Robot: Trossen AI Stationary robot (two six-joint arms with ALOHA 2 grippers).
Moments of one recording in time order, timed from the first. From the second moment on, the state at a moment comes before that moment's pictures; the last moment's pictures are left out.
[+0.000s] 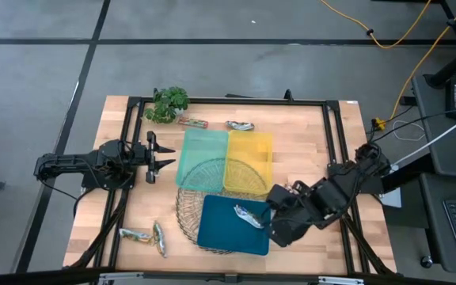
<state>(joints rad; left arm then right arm) 0.08 0.00 0.01 0.05 -0.03 0.09 0.62 1.86 2.15 -1.57 0.18 1.20</state>
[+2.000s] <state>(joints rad) 0.08 0.00 0.01 0.05 -0.03 0.09 0.68 1.86 1.24 -0.95 0.04 1.65</state>
